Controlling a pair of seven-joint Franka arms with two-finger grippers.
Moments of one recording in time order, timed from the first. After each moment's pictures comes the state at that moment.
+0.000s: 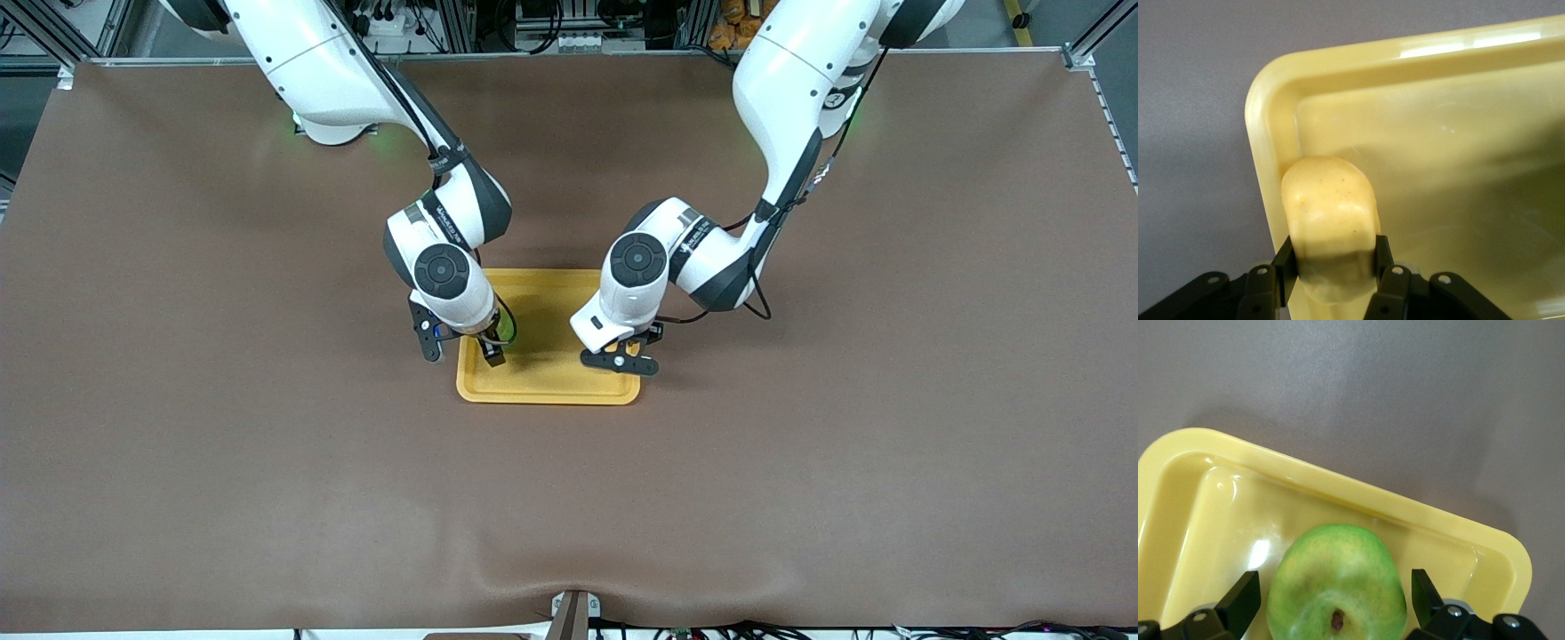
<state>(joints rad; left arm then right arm) -0.60 0.72 -0.10 -1.57 0.07 2.29 -0.55 0.57 0.61 0.02 -1.75 0.07 2.29 1.78</state>
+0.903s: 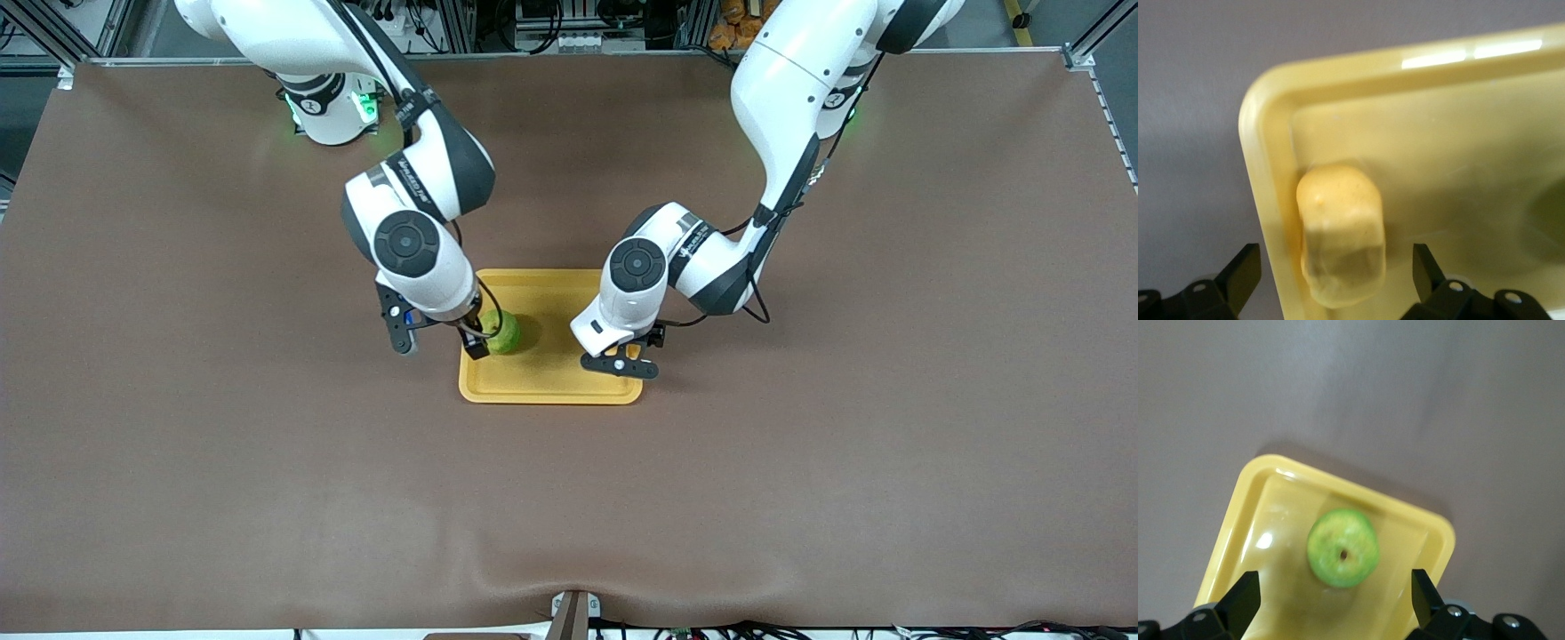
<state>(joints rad) -0.60 0.73 -0.10 -1.53 0.07 2.29 -0.55 0.53 0.47 0.01 -1.61 0.07 1.97 1.67</state>
